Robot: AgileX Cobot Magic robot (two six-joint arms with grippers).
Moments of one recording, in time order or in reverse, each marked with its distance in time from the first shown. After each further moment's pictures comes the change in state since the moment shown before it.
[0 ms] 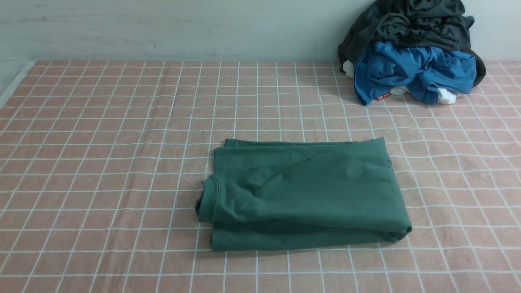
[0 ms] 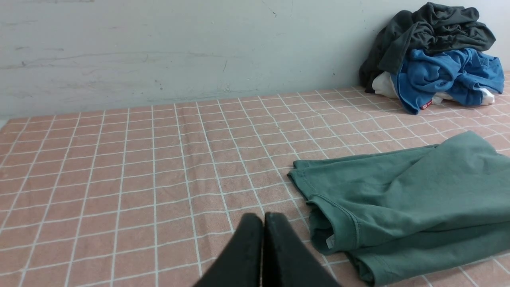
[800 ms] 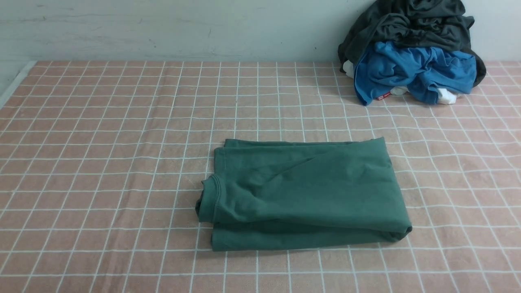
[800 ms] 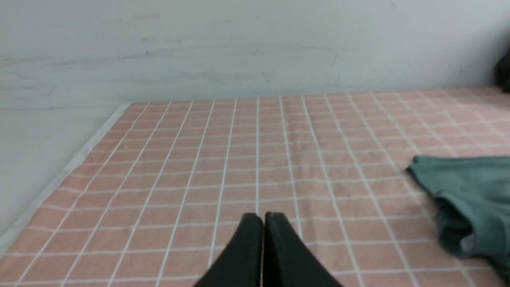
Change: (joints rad) right arm 0.000 0.000 0.000 0.000 -0.001 0.000; left arm 0.410 -0.023 0.248 -0.276 -0.247 0.339
